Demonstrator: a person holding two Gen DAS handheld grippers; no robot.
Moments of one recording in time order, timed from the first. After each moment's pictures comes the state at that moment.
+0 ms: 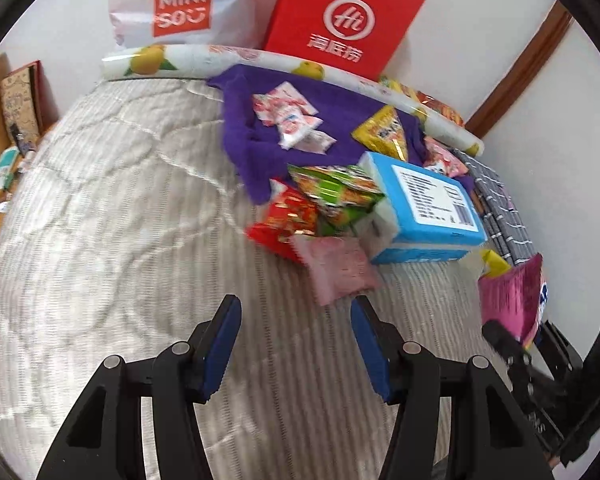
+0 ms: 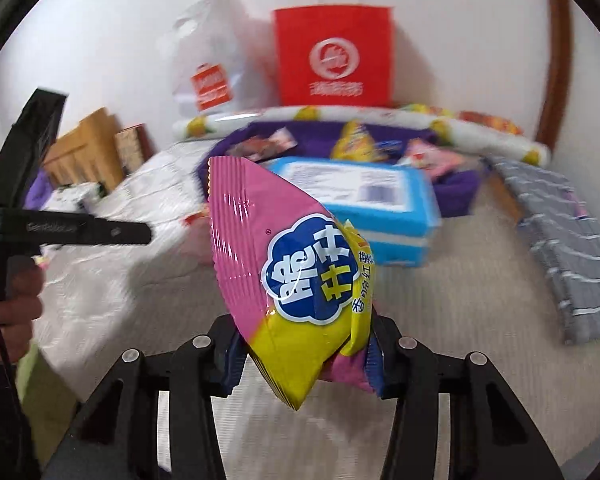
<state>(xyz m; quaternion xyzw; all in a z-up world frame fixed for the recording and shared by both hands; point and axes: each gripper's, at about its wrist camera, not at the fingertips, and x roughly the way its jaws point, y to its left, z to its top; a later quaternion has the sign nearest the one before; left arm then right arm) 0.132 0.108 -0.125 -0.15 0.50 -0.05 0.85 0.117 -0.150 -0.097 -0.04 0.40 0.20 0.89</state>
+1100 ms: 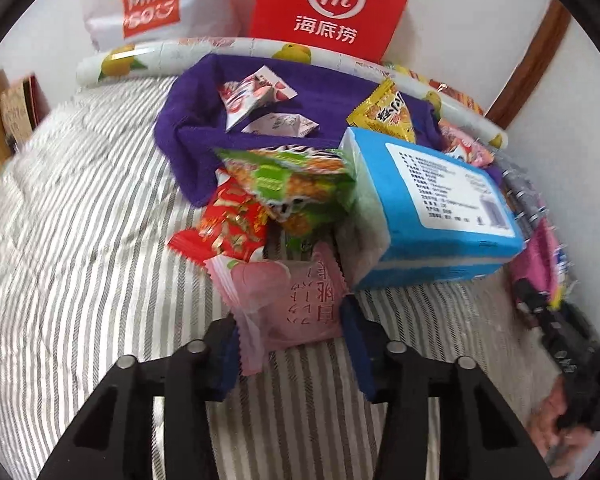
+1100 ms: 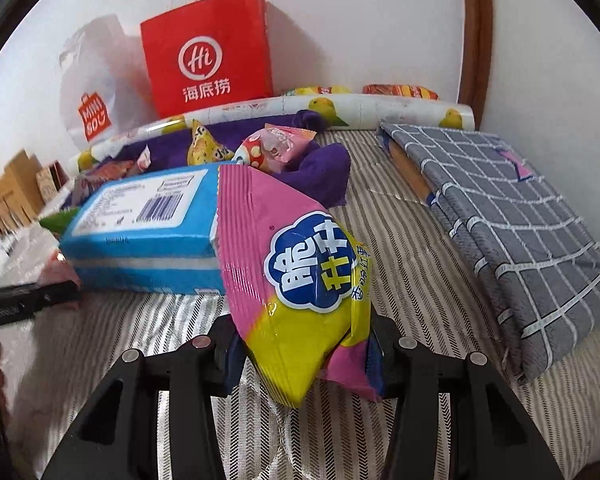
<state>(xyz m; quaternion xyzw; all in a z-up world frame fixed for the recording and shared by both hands) 0.164 0.058 -0.162 -0.13 0.49 -0.01 0.86 0.192 -0.239 -0.143 -0.01 0.41 0.09 0.91</state>
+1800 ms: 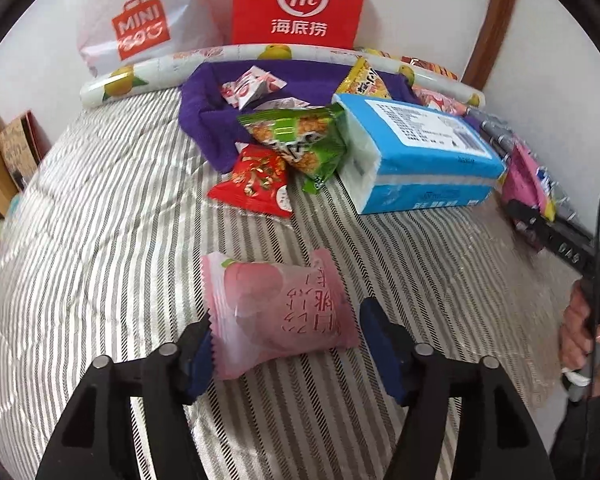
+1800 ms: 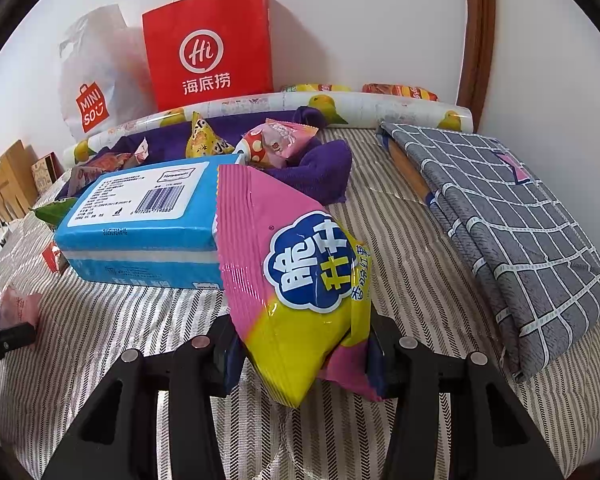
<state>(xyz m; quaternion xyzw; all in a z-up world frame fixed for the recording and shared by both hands) 0.111 0.055 -0.163 -0.02 0.48 -0.03 0.88 0.190 -0.236 -0.145 -0.01 0.41 0.09 0.91</state>
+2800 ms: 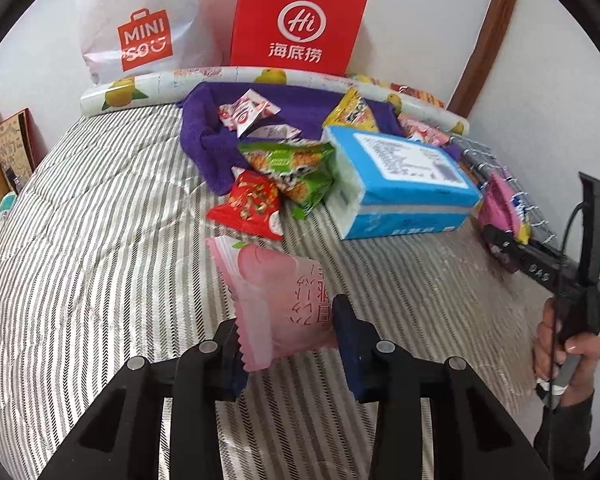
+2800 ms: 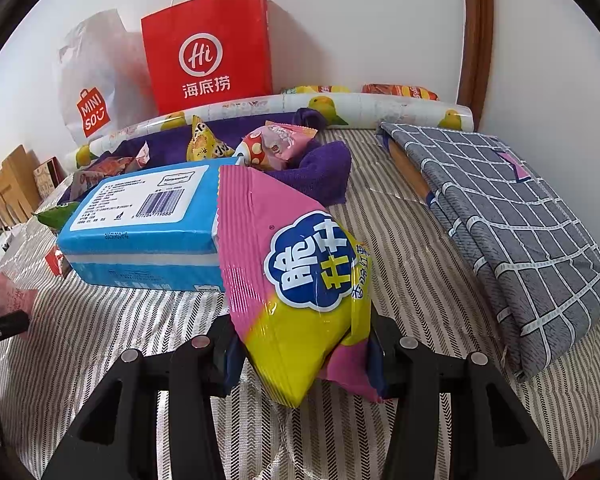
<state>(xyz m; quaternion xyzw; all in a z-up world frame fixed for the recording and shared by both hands) 0.104 0.067 -0.144 -0.07 0.45 -0.06 0.89 0.189 -0.237 -0.143 -0.01 0.41 0.09 0.91</state>
